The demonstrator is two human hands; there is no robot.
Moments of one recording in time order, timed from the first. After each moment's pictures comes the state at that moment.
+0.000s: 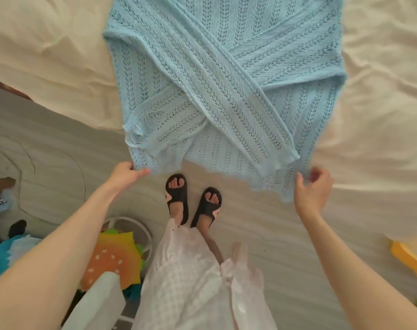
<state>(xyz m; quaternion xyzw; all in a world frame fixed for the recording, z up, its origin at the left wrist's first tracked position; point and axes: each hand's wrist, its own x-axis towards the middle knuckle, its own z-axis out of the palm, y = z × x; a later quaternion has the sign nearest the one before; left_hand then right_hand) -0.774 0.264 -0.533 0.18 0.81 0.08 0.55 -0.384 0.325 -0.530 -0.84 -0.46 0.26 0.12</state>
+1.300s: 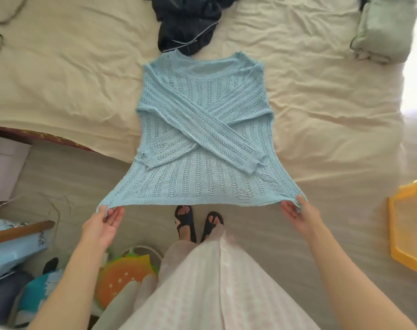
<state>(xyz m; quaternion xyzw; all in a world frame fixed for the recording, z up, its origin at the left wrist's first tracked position) -0.782 0.169 -0.340 -0.21 0.68 0.53 0.46 -0.344 0.269 -0.357 -0.72 0.03 0.59 0.36</state>
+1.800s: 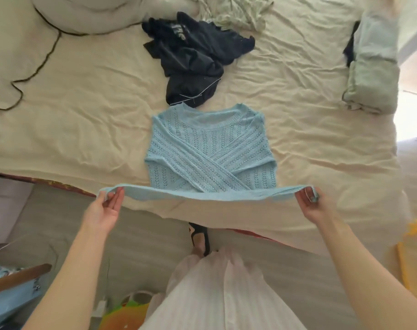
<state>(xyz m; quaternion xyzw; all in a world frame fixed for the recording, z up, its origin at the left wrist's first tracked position) -0.827 0.336 -0.302 -0.22 0.58 0.64 0.45 -0.370 0.426 -0.320 -0.62 0.10 0.60 0.49</state>
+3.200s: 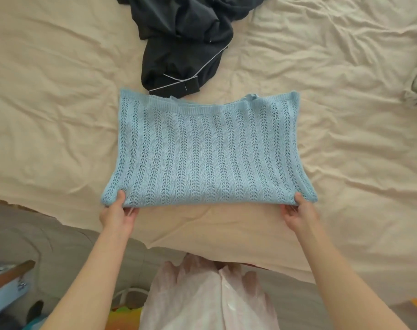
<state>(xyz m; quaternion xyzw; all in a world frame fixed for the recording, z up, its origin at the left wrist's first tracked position) -0.794 0.463 -0.448 -0.24 0.70 0.50 0.45 -0.430 0.537 -0.461 -0.74 0.18 0.52 0.38</state>
